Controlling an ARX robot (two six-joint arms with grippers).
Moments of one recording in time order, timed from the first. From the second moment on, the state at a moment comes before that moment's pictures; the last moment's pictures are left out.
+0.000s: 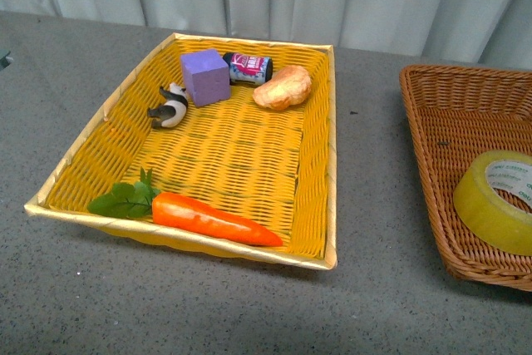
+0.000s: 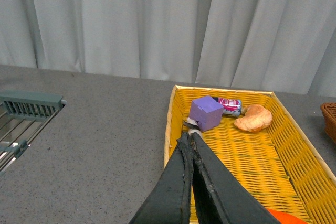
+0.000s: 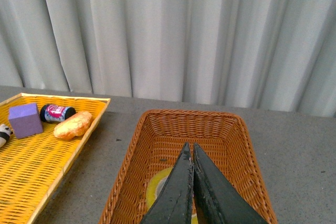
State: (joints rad) left arm 0.00 0.26 0.02 0.27 0.00 0.00; right arm 0.00 0.14 0.01 0.14 0.00 -0.01
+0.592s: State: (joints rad) left arm 0.00 0.01 0.02 0.00 0.00 0.00; right arm 0.00 0.00 0.01 0.00 0.00 -0.01
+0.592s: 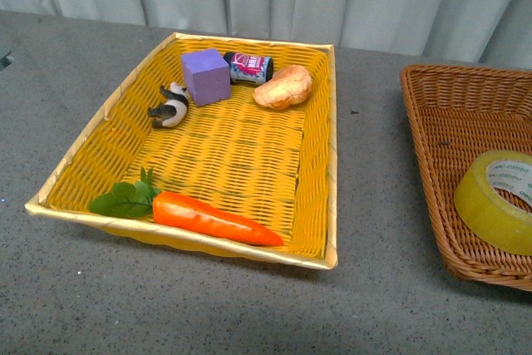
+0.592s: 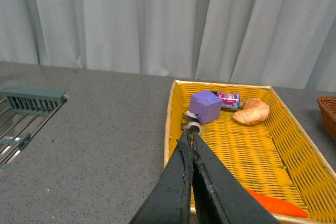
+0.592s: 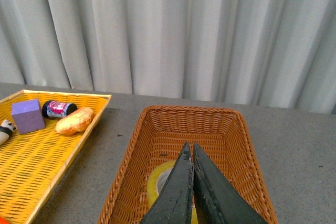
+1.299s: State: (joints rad) left arm 0.00 0.01 0.02 0.00 0.00 0.00; right arm 0.00 0.00 0.01 0.00 0.00 -0.01
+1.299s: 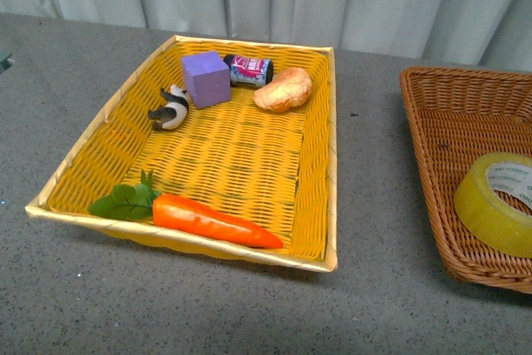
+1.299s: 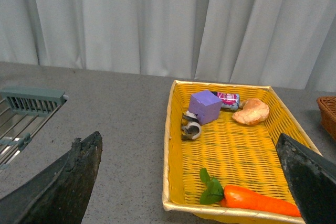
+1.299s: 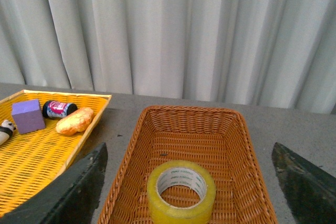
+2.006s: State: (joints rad) left arm 0.00 0.01 0.02 0.00 0.00 0.00; right arm 0.00 0.00 0.01 0.00 0.00 -0.01
